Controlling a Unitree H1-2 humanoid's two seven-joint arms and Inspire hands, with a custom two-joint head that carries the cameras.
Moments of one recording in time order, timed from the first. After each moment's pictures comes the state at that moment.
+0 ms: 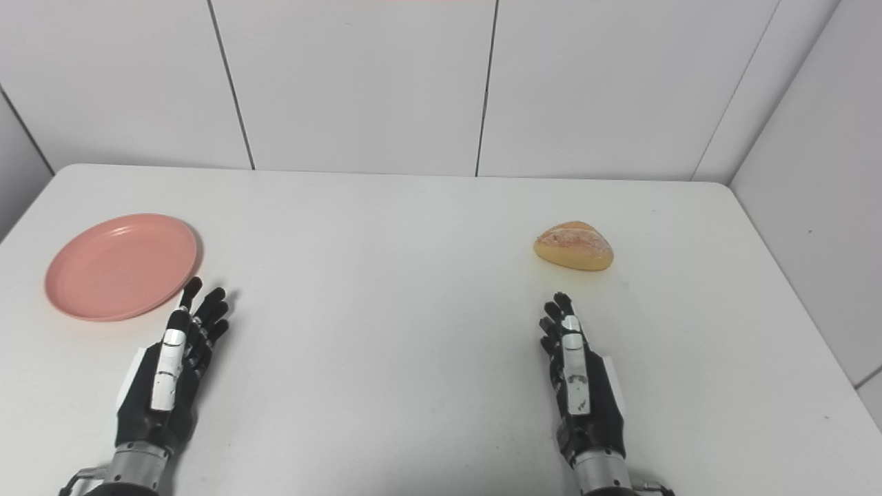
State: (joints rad) left arm 0.00 0.11 0.08 -0.13 -0.15 0.02 -0.09; right arm 0.06 0.05 -0.01 -0.29 0.15 0.25 -0.04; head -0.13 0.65
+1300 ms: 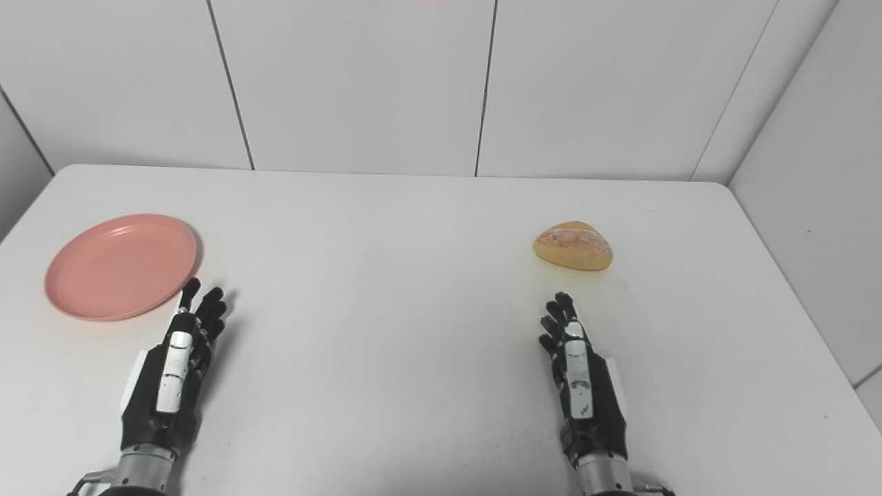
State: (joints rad) left arm 0.01 0.09 0.08 -0.11 -0.13 -0.02 -0.07; right arm 0.06 0.03 -0.02 -0.21 0.14 0.12 -0.01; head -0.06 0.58
